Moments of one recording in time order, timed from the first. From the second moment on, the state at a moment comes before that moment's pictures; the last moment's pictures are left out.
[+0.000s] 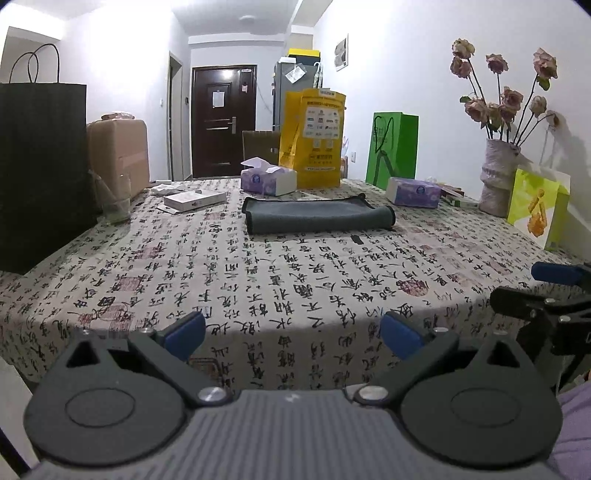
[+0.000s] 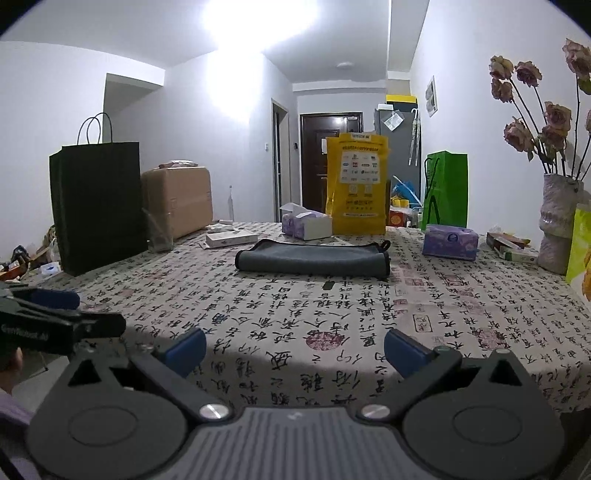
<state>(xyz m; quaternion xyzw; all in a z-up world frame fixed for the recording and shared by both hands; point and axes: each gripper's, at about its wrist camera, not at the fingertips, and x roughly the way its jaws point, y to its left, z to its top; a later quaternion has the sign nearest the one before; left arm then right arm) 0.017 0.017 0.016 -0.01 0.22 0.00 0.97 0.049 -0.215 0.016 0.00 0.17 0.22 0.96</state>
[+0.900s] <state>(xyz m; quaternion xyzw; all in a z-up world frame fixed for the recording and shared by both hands) 0.003 0.022 0.008 -0.02 0.23 0.00 0.97 0.037 -0.222 0.013 0.00 0.20 0.23 0.95</state>
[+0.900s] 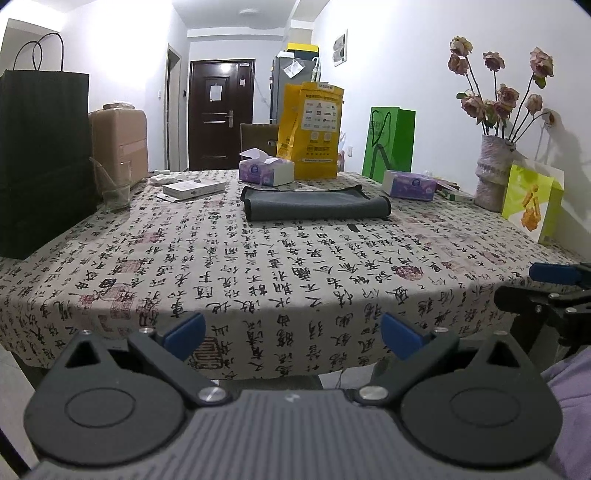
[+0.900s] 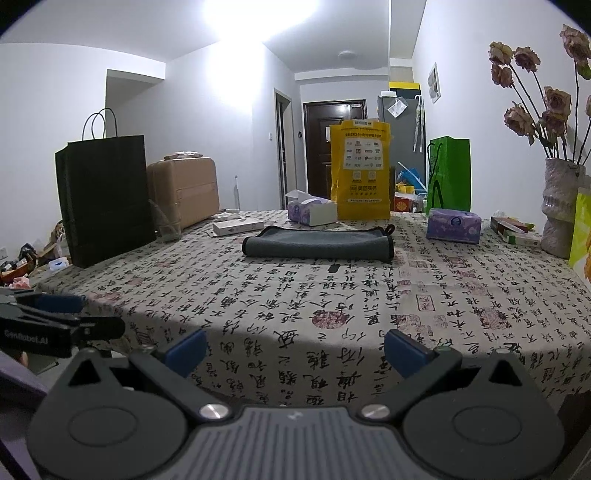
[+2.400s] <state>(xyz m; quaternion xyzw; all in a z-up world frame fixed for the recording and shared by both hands) 0.002 0.020 0.009 -0.02 0.23 0.00 0.97 0.039 -0.219 0.014 0.00 0.19 0.23 0.95</state>
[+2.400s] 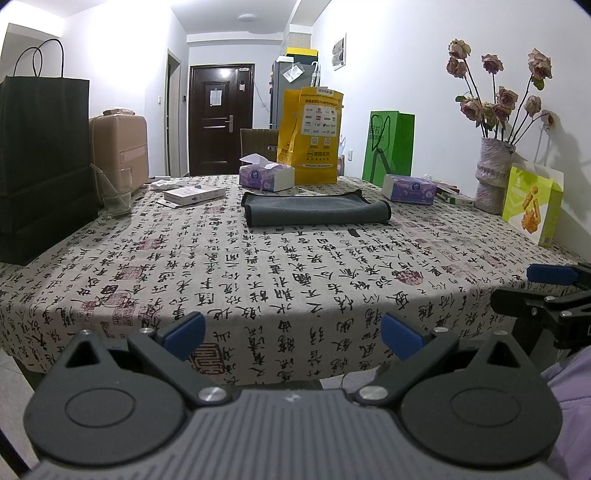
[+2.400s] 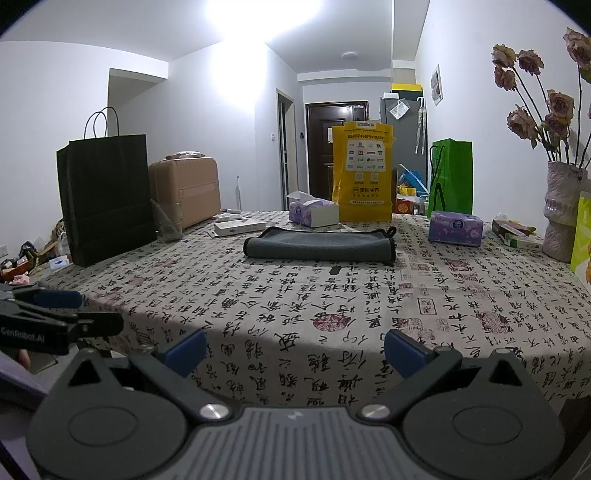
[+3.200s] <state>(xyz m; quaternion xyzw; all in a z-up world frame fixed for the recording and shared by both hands) 0.002 0.020 0.011 -0.02 0.22 -0.01 0.97 0.039 -0.219 0.012 0.00 0.19 0.23 0.95</state>
